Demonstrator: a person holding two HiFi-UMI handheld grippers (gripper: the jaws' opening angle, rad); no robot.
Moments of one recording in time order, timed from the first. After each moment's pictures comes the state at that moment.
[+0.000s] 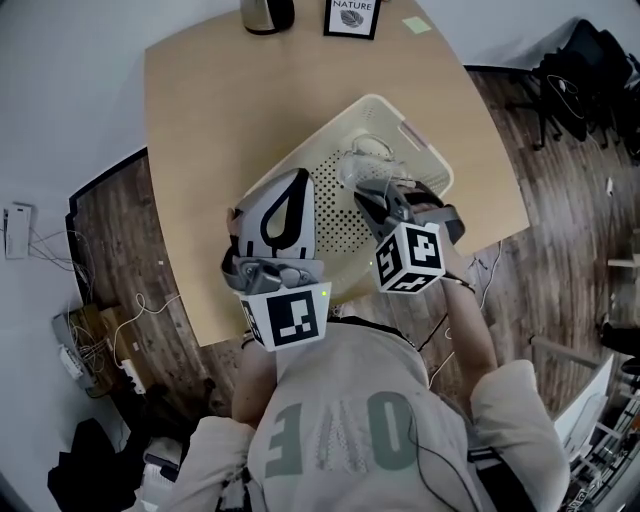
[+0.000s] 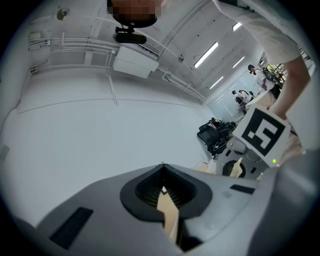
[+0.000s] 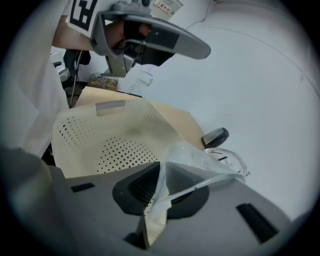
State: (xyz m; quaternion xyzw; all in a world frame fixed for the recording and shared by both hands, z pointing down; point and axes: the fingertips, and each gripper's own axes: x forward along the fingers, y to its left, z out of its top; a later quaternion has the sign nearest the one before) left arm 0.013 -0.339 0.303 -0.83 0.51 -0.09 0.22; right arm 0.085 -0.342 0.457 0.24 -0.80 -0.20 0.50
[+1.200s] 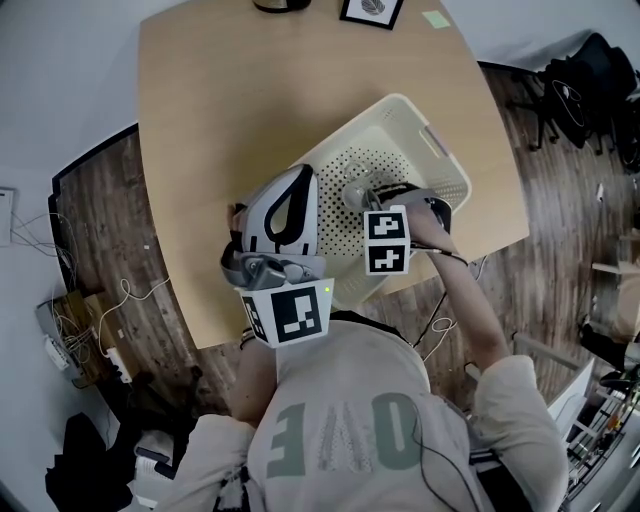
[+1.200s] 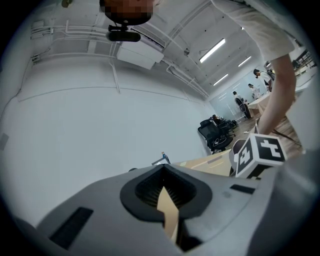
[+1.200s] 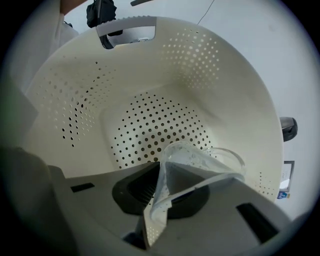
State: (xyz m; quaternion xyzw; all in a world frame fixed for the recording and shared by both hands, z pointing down) left arm -0.016 -0.378 0.344 -0.83 0.51 -0.11 0.18; right arm 0.099 -0.333 0.594 -0.02 -0.69 -0.14 0.71
